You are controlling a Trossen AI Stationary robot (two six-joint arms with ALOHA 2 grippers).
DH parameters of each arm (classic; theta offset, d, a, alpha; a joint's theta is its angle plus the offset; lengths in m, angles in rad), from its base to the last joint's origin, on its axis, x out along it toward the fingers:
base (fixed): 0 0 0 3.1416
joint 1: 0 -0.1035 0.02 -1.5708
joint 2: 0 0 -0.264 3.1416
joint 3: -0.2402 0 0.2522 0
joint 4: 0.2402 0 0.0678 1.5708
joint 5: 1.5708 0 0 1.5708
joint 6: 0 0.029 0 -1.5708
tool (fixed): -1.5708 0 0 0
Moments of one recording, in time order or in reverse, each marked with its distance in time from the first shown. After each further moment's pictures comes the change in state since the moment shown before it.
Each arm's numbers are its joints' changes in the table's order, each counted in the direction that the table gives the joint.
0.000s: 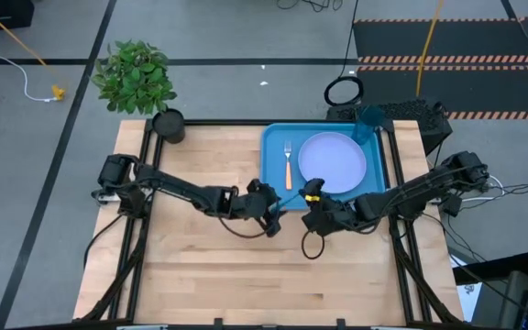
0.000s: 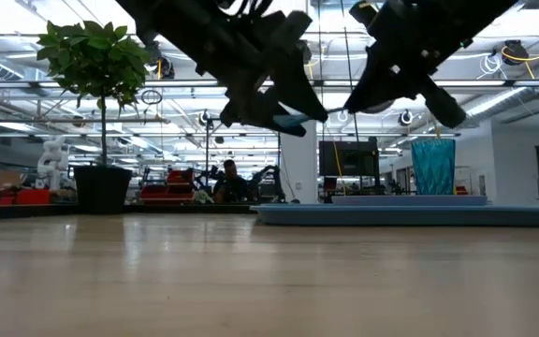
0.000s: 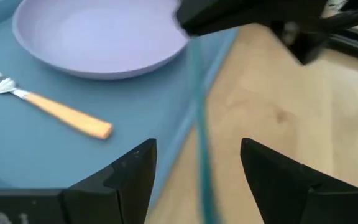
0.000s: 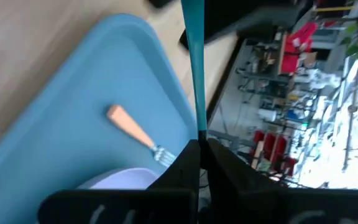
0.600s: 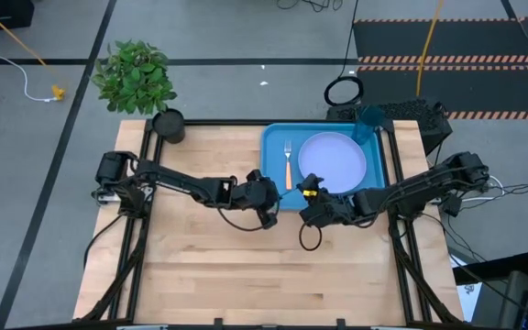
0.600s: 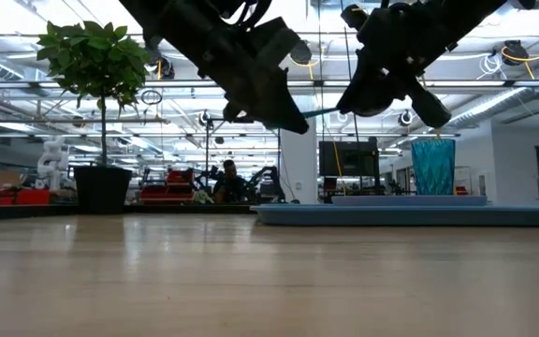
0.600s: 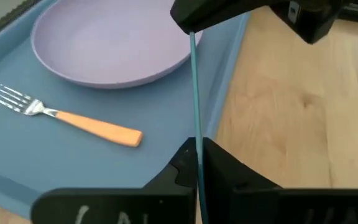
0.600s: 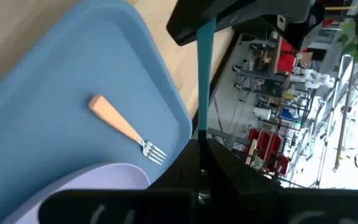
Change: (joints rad) left arm -0.057 0.029 0.002 0.047 -0.063 0.184; right arm 0.069 0.001 0.000 -0.057 0.027 -0.104
